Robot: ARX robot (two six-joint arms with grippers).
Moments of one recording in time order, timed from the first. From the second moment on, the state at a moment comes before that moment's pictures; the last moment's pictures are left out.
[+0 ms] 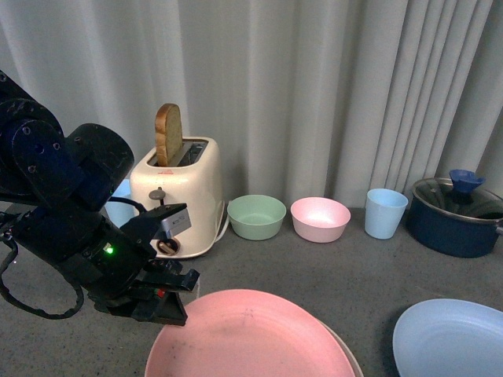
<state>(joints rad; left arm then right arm) -0.19 2.09 1.30 -0.35 0.39 0.15 0.00 0.00 0.01 0.00 0.00 0.00</state>
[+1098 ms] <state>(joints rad) -0.12 1.24 0.71 0.18 0.20 0.18 0.00 0.00 0.01 0.00 0.00 0.00</state>
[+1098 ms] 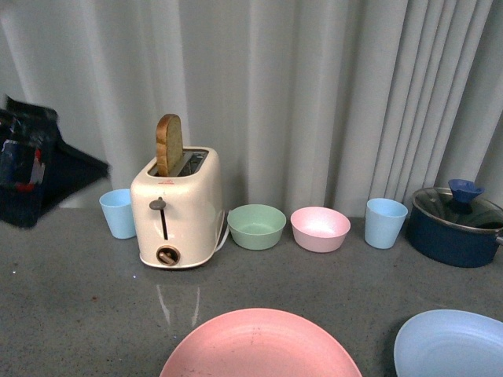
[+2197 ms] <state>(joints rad) 0.00 0.52 0.05 0.47 0.00 0.00 0.00 0.00 0.01 0.00 0.00 0.00</state>
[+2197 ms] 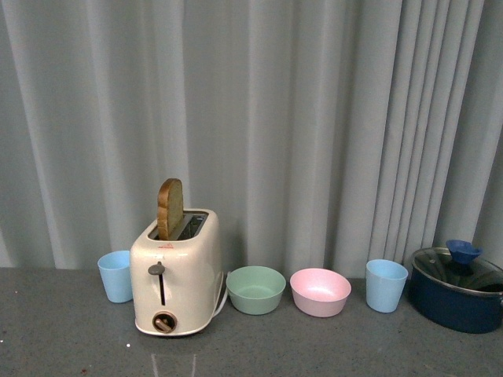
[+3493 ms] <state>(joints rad) 0.00 0.00 0.03 0.00 0.00 0.00 0.00 0.00 0.01 0.00 0.00 0.00</state>
